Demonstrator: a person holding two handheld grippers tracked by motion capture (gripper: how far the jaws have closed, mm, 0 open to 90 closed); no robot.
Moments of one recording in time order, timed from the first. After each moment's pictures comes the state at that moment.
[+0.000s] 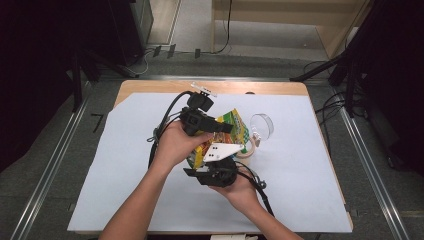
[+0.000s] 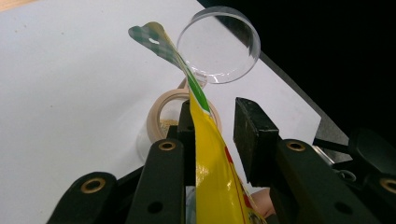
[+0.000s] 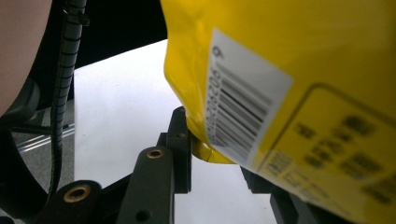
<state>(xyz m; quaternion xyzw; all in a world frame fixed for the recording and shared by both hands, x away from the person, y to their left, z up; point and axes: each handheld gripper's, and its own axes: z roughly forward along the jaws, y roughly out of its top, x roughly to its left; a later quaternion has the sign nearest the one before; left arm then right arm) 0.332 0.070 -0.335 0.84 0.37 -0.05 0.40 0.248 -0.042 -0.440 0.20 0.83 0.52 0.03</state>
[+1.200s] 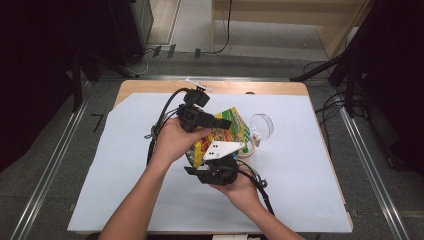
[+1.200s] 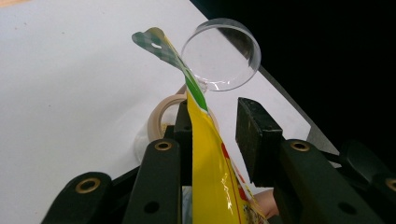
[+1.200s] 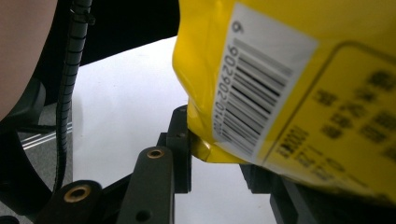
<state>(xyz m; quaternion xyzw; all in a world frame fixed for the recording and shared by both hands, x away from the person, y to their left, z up) 0.340 0.077 -0.333 0.82 0.39 -0.07 0.41 0.249 -0.044 -0.434 0.20 0.83 0.52 0.03</state>
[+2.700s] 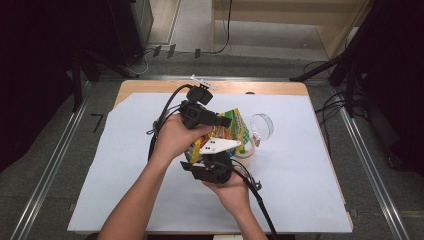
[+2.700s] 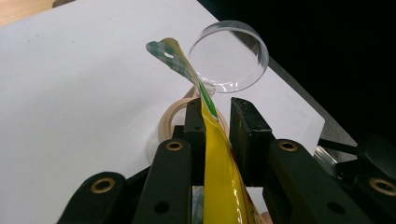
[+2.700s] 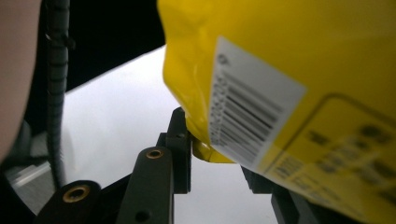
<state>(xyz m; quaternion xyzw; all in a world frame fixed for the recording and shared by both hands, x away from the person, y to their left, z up) 0.344 0.072 -0.327 0.84 0.37 -0.05 0.40 0.250 -0.030 -0.432 0.29 0.80 0.52 0.02</state>
